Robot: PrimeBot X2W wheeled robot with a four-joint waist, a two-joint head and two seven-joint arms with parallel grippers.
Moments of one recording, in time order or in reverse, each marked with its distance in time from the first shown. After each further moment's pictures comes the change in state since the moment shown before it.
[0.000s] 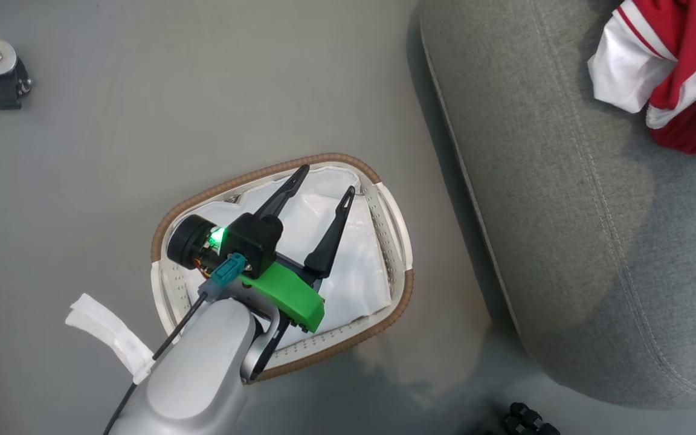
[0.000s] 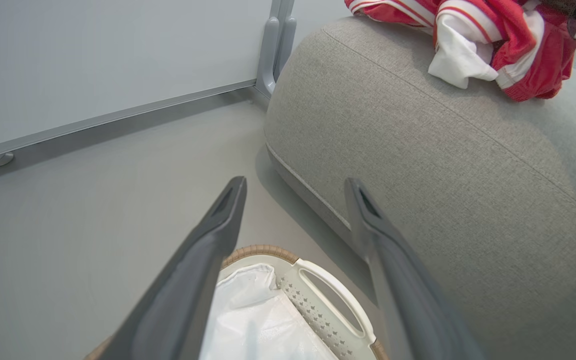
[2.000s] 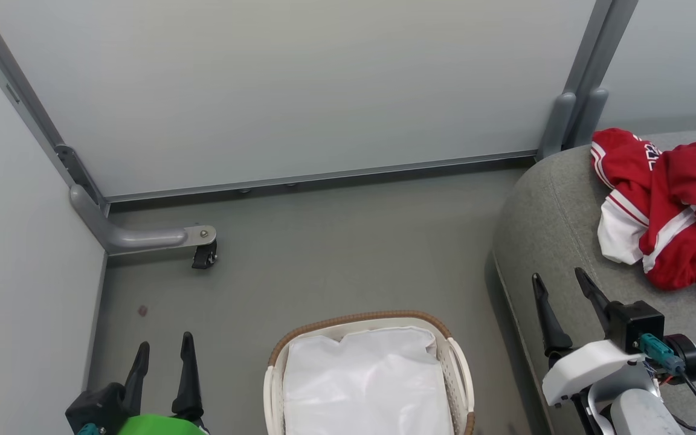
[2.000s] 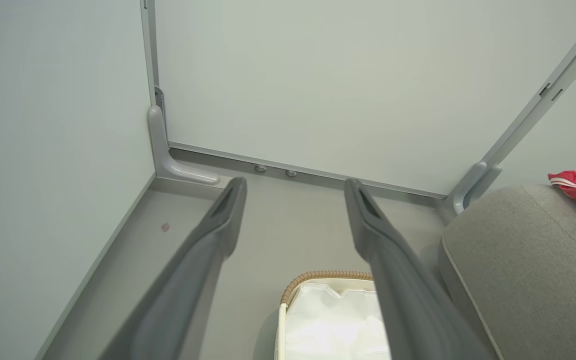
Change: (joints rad) left arm 0.559 -0.083 0.588 -0.076 -0.003 0.000 0.000; right arm 0.681 0.157 0.402 -0.219 0.409 0.000 0.000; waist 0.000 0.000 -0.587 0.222
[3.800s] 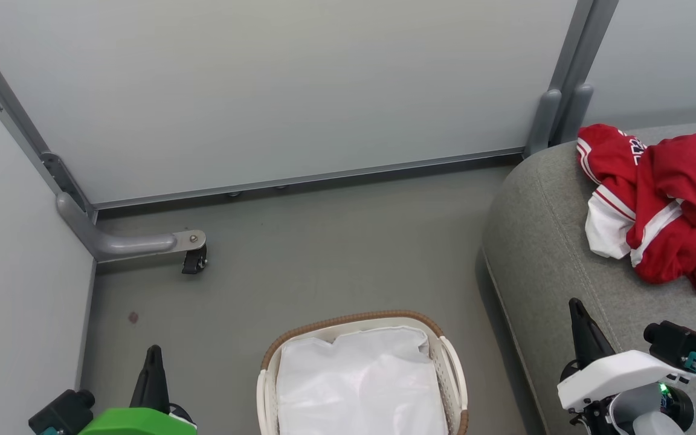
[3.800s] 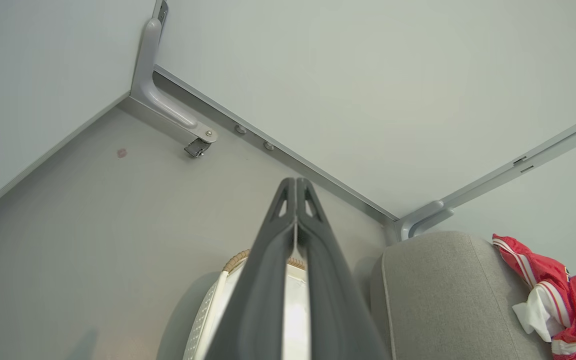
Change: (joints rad) left arm -0.014 -0.006 0.035 0.019 -0.380 0.000 0.115; right arm 0.061 0.010 -0.022 -0.006 0.477 0.000 0.116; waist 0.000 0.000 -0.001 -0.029
